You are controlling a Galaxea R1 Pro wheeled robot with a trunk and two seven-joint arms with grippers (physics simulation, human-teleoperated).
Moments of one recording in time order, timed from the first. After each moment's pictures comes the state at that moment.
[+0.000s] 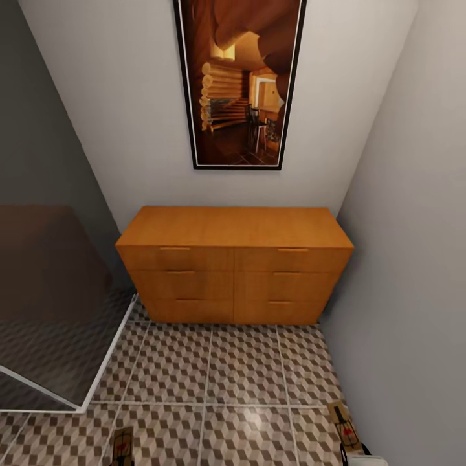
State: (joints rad) left arm -0.29 0.05 -0.27 0.07 0.24 -1.04 0.19; right arm -0.28 -0.05 -0.10 -0.12 0.26 -0.83 -0.25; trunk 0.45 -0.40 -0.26
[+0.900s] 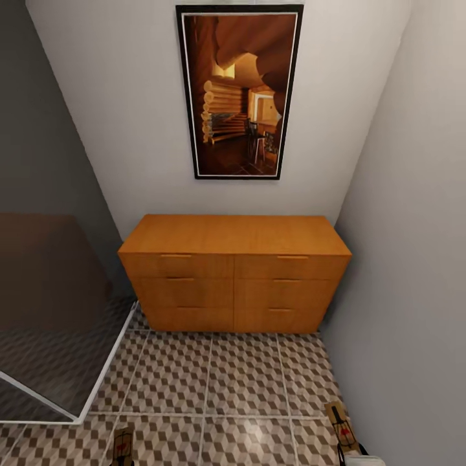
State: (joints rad) left arm -0.29 0.05 -0.27 0.07 0.24 -1.04 0.19; right arm -0.28 -0.04 -0.10 -0.12 0.26 -0.83 -0.25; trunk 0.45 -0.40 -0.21
